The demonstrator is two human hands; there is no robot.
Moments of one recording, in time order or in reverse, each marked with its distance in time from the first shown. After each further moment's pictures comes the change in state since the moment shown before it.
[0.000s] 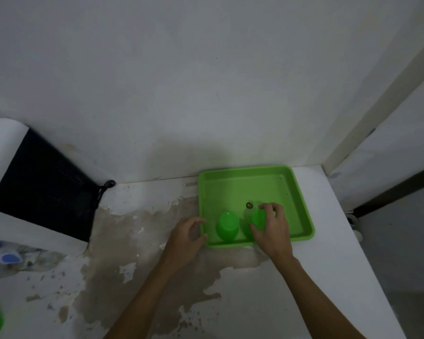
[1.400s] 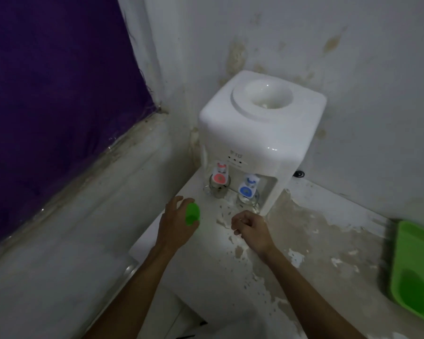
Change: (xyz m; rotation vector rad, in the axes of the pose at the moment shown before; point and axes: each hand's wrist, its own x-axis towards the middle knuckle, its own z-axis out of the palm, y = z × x) left_hand -0.254 -0.283 -0.353 0.241 0.583 -0.426; right_hand -0.199 -0.434 0.248 0.527 -0.818 -0.148
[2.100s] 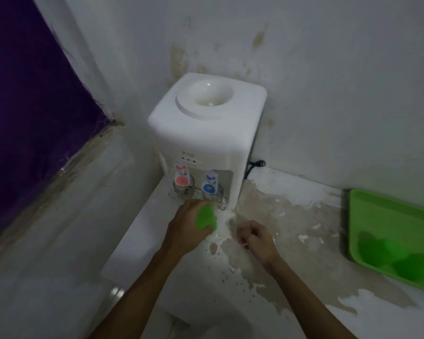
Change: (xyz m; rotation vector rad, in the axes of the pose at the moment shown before) left_hand -0.015 0.100 0.027 -0.129 -0.182 0.280; right_hand -0.040 0.054 -0.067 0.159 0.179 0.120
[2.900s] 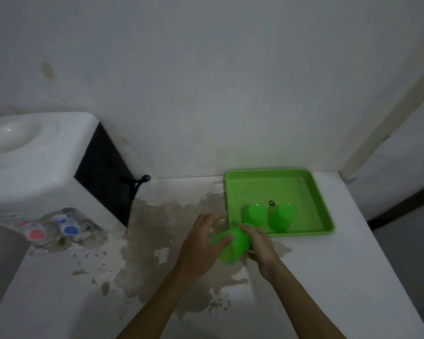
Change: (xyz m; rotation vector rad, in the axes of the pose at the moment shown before) left_hand -0.015 0.265 0.235 -0.240 -0.296 0.341; right_hand -0.083 0.065 -0.294 0.588 0.380 0.239
